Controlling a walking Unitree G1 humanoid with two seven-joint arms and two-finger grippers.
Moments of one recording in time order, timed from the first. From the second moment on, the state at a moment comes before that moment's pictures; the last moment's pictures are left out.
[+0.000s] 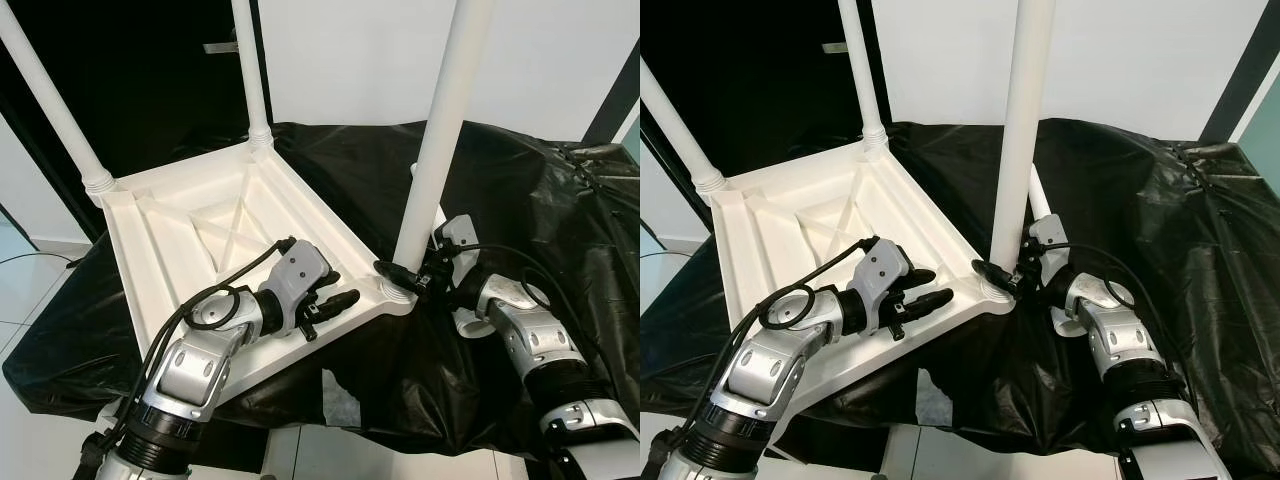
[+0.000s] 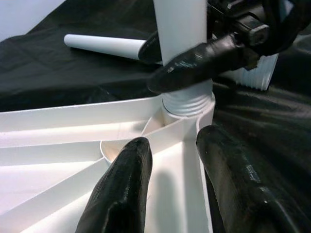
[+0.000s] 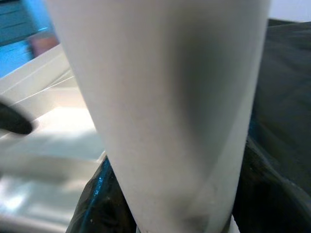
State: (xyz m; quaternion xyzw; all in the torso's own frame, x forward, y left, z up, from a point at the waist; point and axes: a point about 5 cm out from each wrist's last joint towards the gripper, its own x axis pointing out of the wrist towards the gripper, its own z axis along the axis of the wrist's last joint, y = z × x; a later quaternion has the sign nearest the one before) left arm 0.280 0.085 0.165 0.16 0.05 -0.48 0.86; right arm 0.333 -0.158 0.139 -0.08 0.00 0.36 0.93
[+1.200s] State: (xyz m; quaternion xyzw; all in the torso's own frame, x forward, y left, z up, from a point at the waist) left arm 0.275 0.084 0.140 0.12 -0.01 -0.47 0.88; right arm 0.310 -0.115 0.131 -0.01 -0.05 0.02 1.00
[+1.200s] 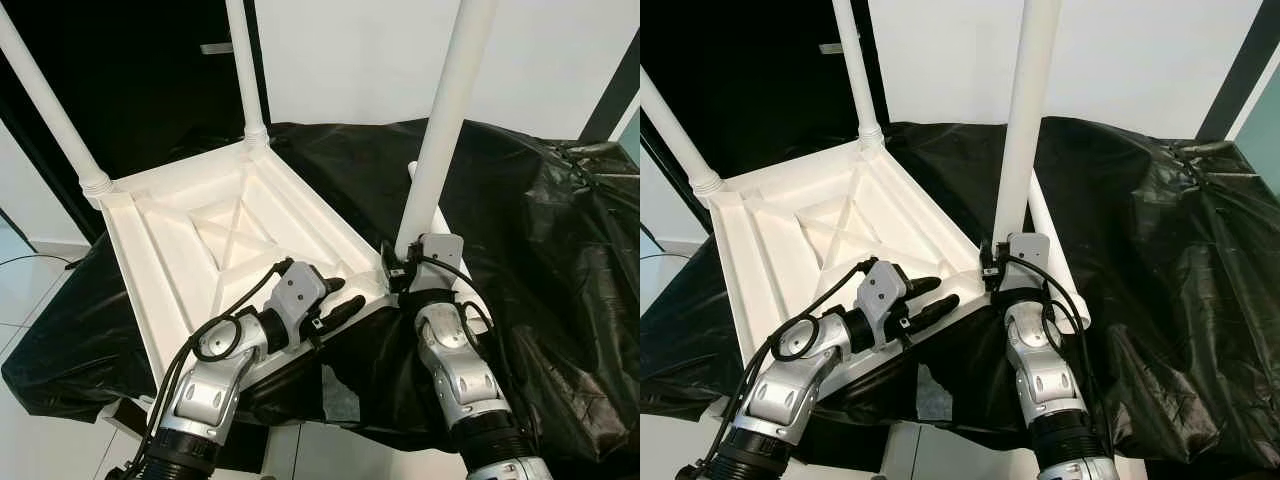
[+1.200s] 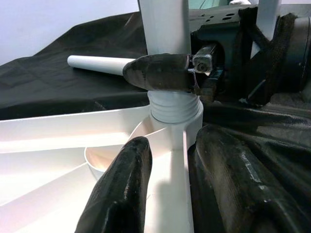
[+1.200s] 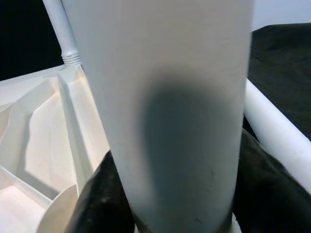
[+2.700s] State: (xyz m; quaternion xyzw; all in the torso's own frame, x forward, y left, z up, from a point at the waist) left arm 0.286 0.080 0.149 0.14 -0.03 -0.47 0.87; right arm 0.336 -0.163 0.136 -0.07 -0.01 0.38 0.92
